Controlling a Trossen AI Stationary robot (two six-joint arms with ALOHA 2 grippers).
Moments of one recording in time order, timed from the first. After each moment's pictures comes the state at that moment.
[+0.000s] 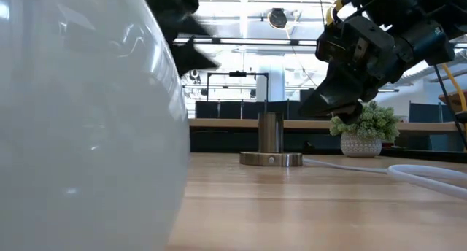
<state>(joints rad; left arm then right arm) -0.14 1.43 0.69 0.32 0.16 -0.30 0.21 1.45 0.47 0.47 0.18 0.54</state>
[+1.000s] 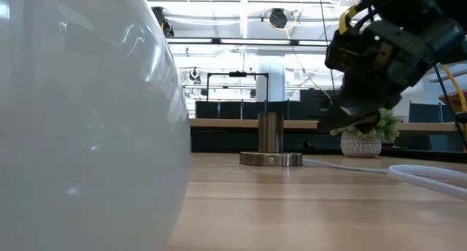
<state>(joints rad) -0.65 1.75 1.16 -0.47 -0.14 -0.72 0.29 1.46 0.47 0.37 0.18 0.62</state>
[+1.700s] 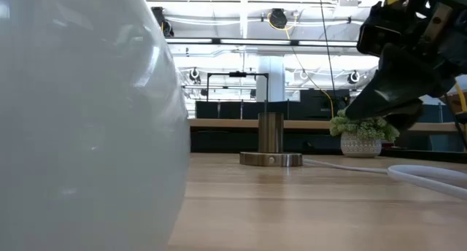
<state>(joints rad) -0.75 2.05 1.51 -0.65 -0.07 -0.71 0.54 1.46 0.47 0.38 0.44 0.84</state>
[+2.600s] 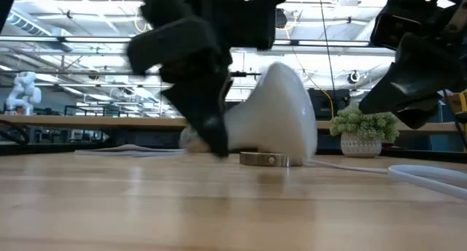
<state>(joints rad) -0.37 2.07 1.50 -0.67 -0.24 -0.27 0.62 1.46 0.47 0.38 0.51 0.87</state>
